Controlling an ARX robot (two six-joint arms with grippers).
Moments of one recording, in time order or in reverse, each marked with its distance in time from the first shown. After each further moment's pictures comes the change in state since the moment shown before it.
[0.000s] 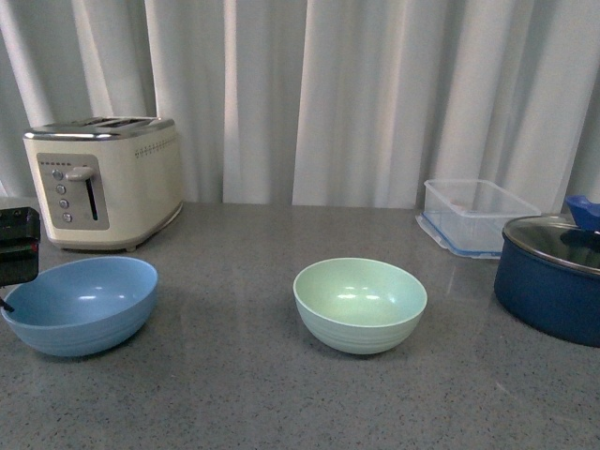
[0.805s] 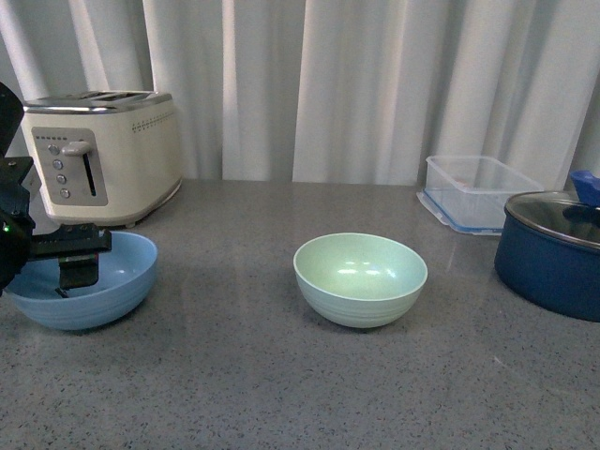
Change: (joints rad) left arm -0.066 0.256 0.152 0.014 -0.042 -0.016; right arm 0.000 0.000 0.000 0.000 0.000 0.000
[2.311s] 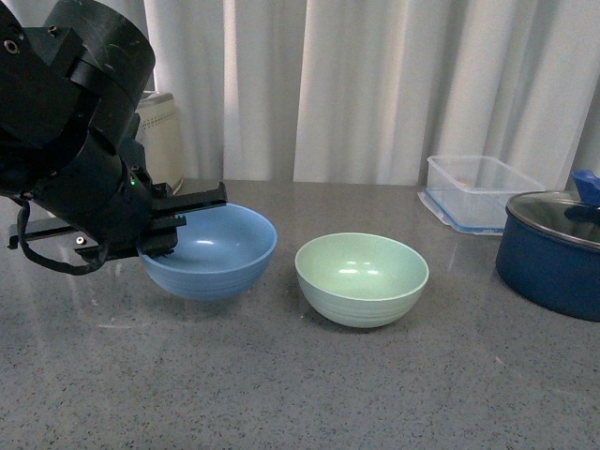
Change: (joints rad) left arm -0.232 -0.005 0.119 -0.039 0.010 -0.154; right arm 0.000 0.000 0.000 0.000 0.000 0.000
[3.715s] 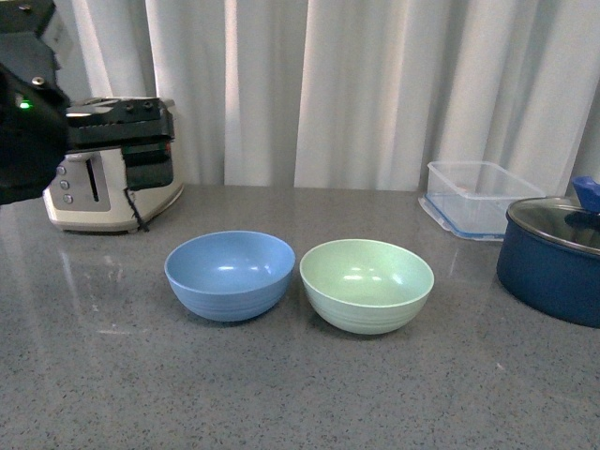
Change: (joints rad) left arm -0.014 -0.396 -0.290 0.116 -0.091 0.116; right arm 0.000 0.000 0.000 0.000 0.000 0.000
